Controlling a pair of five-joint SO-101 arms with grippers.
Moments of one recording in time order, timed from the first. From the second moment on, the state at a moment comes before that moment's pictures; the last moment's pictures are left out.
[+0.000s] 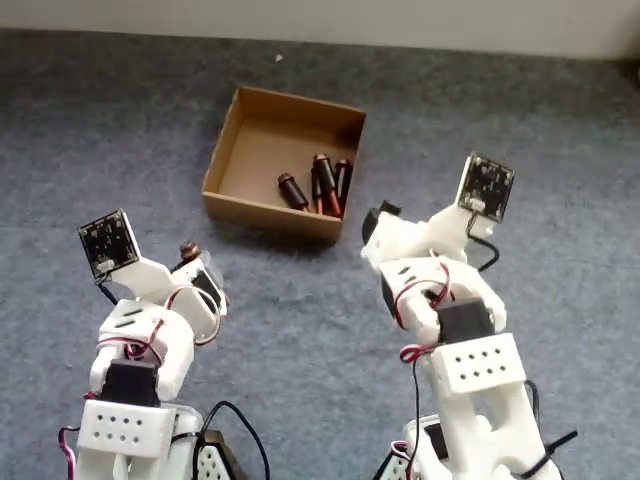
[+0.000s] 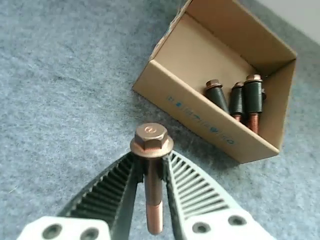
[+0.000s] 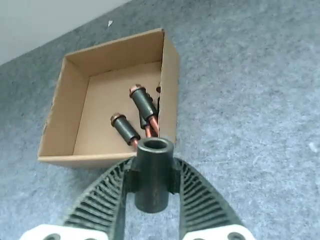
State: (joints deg) left arm -0.2 -80.5 78.2 47.9 36.4; right arm -18.8 -52.7 54.5 41.6 -28.5
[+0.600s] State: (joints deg) left arm 11.7 -102.6 78.4 44.4 36.2; right arm -22.2 -70.9 69.7 29.4 -22.5
